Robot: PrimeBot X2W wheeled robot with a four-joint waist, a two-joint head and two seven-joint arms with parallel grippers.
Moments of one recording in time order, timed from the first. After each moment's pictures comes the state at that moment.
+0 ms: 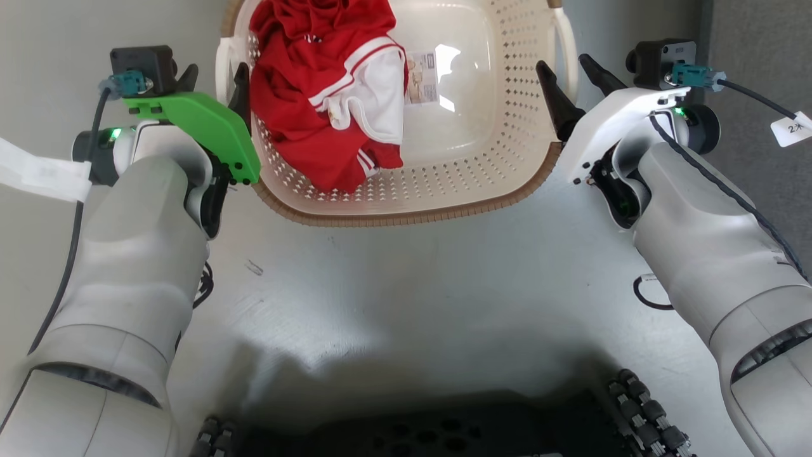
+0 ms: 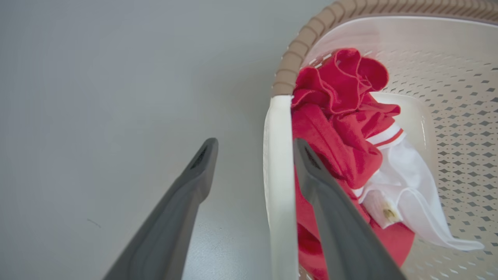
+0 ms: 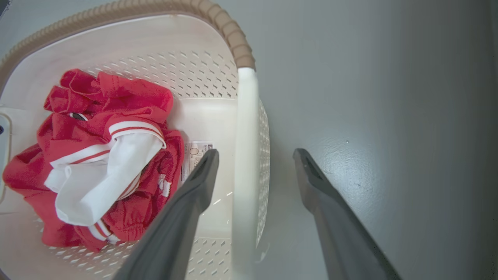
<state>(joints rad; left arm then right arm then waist) -1.09 0.02 -0.61 1.23 -0.73 -0.09 -0.21 -0.99 -0.10 0.69 1.14 0.69 0.12 -0.25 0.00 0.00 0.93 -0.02</state>
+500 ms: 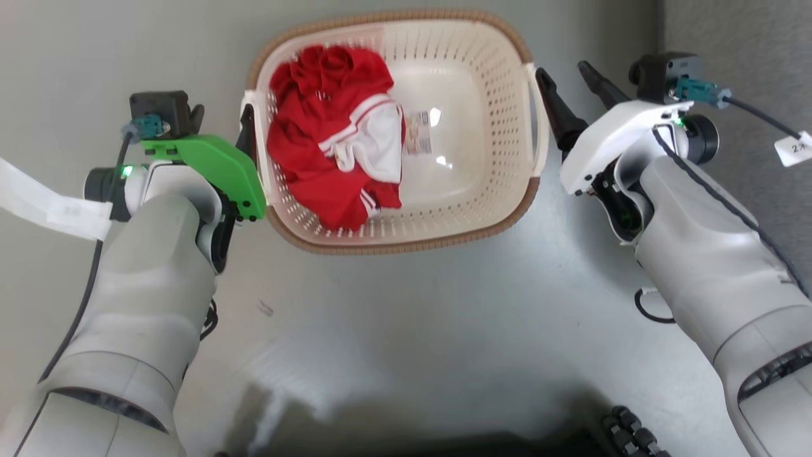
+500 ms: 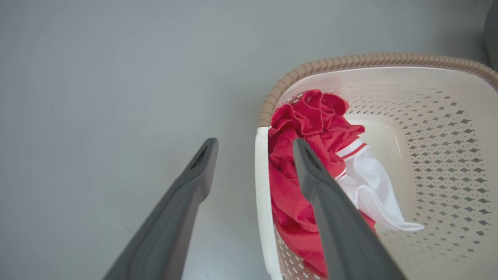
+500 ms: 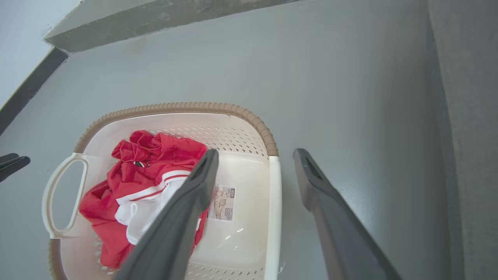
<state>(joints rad) -1.01 0.02 -0.64 1.23 -0.71 -0.07 -0.25 -0.92 -0.12 0.64 1.03 0.67 0.12 -0.25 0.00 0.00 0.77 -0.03</state>
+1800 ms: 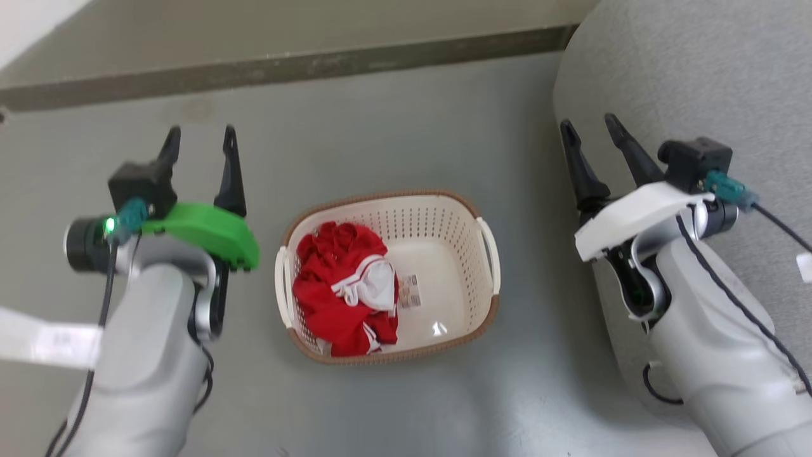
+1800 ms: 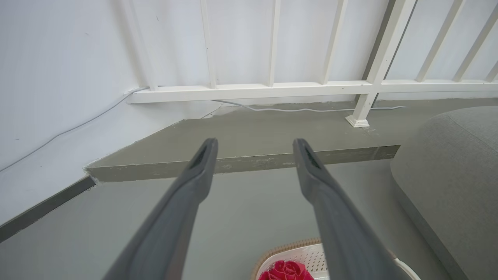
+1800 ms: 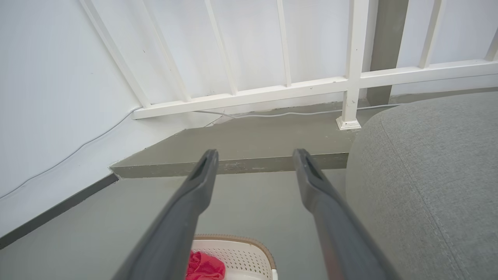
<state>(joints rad) -0.59 0.13 -0.40 0.53 -0.46 0.11 -0.25 -0.53 -0.15 0.39 0.54 0.46 0.03 -0.25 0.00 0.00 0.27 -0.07</state>
